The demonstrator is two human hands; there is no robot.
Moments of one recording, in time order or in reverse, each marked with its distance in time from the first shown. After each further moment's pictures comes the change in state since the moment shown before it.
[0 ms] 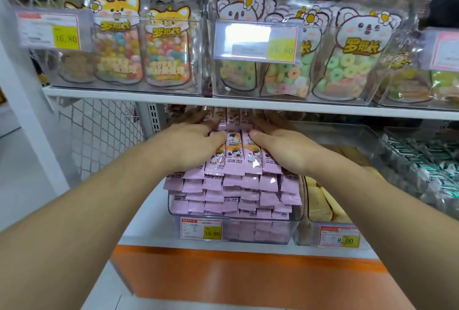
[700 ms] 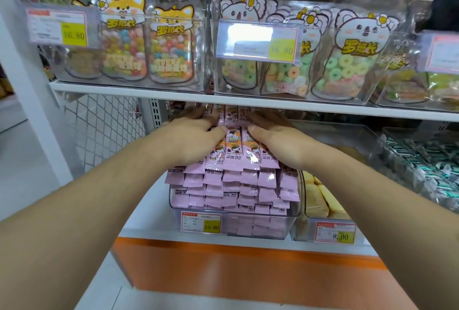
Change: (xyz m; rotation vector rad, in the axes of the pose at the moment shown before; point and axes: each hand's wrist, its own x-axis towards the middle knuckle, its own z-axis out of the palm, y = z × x) left_hand -0.004 0.002 -0.004 0.006 0.010 -0.034; right_hand 0.006 -0.002 0.000 -0.048 -0.023 -0.023
